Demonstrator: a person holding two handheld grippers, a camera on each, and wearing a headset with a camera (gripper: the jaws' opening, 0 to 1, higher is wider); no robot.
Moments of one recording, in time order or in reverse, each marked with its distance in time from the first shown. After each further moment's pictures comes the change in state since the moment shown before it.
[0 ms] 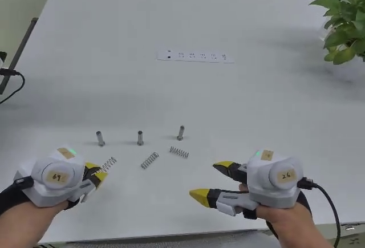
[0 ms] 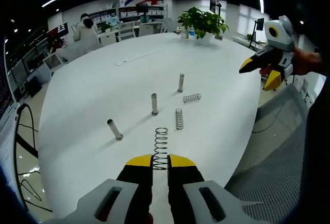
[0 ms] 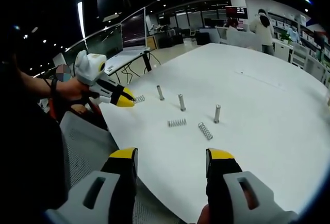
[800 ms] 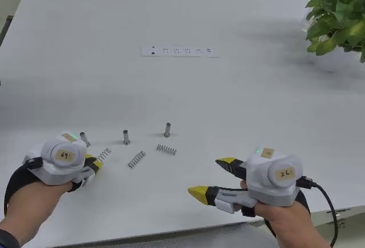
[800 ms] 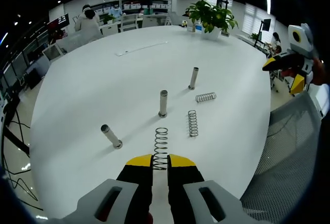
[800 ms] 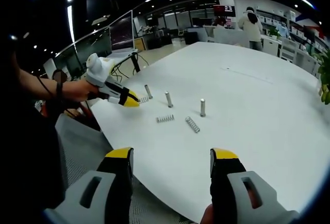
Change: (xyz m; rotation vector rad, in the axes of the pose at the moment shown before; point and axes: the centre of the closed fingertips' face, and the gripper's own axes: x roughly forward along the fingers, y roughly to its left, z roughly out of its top) left arm 0.038 0.016 0.002 -0.043 0.054 0.015; right arm -0.015 -0.018 -0.012 0.053 -0.005 -0.080
